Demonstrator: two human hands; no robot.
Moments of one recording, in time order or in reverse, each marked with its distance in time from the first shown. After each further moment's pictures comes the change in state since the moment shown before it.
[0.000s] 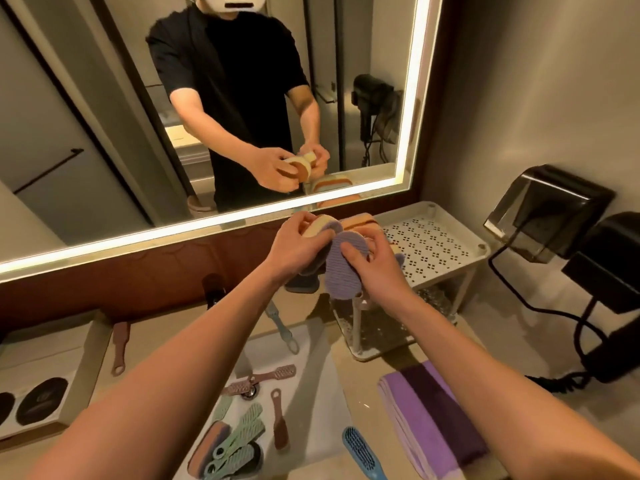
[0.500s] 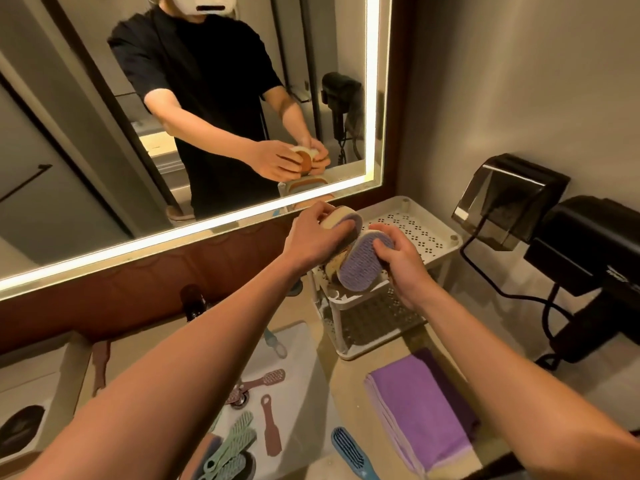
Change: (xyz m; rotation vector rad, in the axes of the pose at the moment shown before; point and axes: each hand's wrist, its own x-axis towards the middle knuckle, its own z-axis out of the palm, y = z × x) left_hand 0.023 0.037 0.059 0.137 -0.002 0.166; right_hand 0.000 0.015 -0.072 0.161 0.137 0.053
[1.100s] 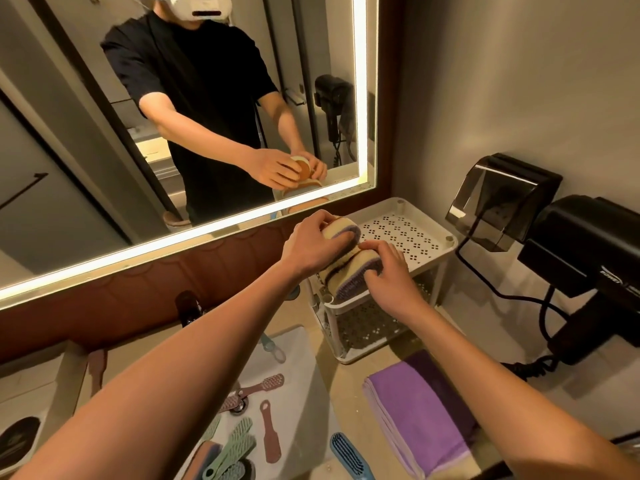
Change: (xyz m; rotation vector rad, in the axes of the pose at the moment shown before) left_hand 0.007 -0.006 0.014 0.167 -0.051 0.017; right_hand -0.008 0.022 -0.002 -0.594 0.014 -0.141
